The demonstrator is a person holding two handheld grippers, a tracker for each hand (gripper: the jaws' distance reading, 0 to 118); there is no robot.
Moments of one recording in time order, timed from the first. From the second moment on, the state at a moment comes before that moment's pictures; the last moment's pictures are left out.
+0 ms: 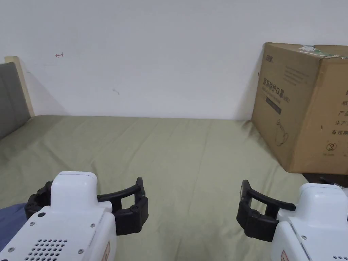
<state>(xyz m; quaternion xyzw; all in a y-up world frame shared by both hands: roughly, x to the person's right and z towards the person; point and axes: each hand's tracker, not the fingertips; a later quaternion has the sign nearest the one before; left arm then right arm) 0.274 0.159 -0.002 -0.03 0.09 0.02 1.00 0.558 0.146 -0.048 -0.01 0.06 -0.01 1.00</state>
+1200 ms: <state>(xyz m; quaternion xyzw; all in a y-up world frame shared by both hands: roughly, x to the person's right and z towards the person) 0.231 0.129 -0.010 -0.01 0.13 0.29 0.95 0.491 0.138 -0.035 0.02 0.13 0.14 0.98</state>
